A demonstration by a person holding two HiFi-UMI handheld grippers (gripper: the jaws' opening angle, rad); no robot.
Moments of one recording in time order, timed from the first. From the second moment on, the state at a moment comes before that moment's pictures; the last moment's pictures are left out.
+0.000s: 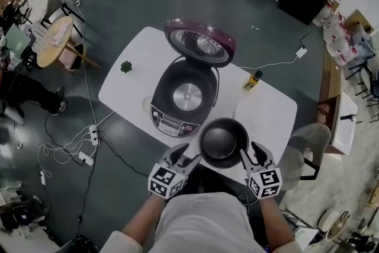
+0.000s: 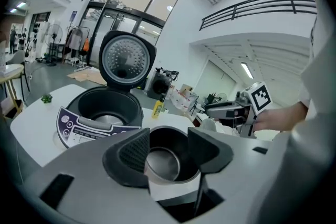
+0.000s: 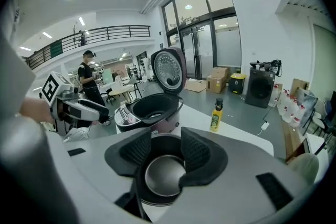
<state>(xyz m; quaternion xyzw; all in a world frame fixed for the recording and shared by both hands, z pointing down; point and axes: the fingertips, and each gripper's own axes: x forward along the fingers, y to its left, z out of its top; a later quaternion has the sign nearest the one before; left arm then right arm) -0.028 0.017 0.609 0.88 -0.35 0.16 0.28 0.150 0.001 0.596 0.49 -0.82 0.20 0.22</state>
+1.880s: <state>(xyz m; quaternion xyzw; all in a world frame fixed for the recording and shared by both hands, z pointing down) 0.012 0.016 0.822 0.70 -0.44 0.36 0.43 0.197 -0.022 0.819 0.39 -0.75 0.33 0.42</state>
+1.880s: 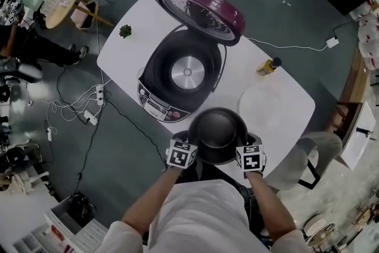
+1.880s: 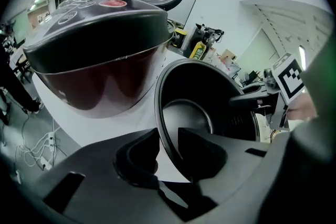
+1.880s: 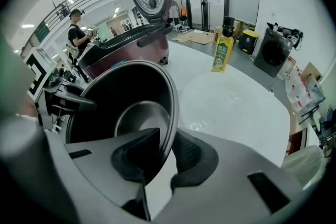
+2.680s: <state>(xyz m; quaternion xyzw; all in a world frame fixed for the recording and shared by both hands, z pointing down) 0.017 -0.008 0.722 0.73 -0.47 0.31 0.38 0.208 -0.035 0.711 0.44 -0.77 0.30 0.34</state>
